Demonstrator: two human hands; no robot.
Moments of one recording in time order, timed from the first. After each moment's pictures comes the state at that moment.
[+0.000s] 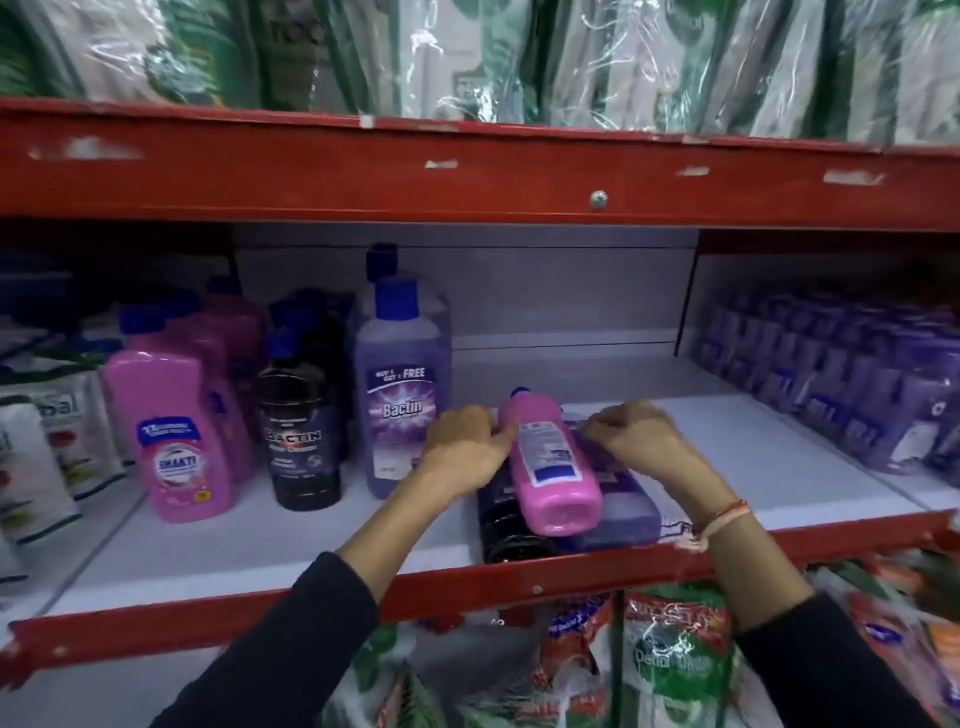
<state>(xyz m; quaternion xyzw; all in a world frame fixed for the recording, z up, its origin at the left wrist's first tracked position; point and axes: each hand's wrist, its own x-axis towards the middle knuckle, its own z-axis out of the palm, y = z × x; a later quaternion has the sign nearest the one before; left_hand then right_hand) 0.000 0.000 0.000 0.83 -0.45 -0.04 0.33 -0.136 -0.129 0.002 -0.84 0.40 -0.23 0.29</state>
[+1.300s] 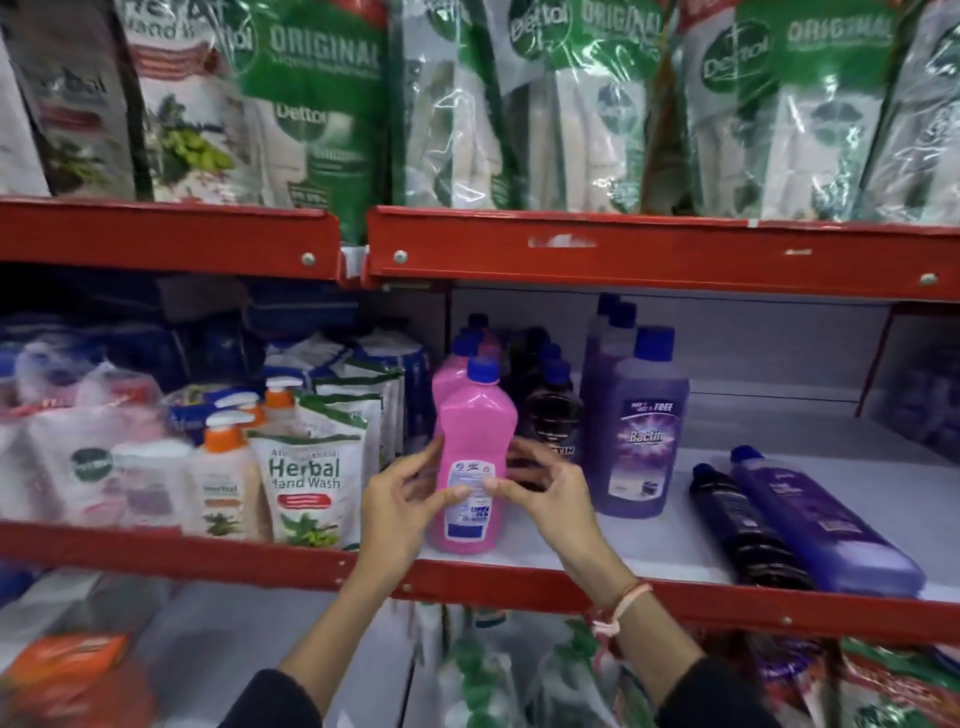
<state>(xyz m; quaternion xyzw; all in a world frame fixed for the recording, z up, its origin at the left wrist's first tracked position) 0.139 0.264 -0.040 0.63 -0.32 -0.02 0.71 0.052 0.117 -0.036 -0.74 0.07 -0.35 0.58</state>
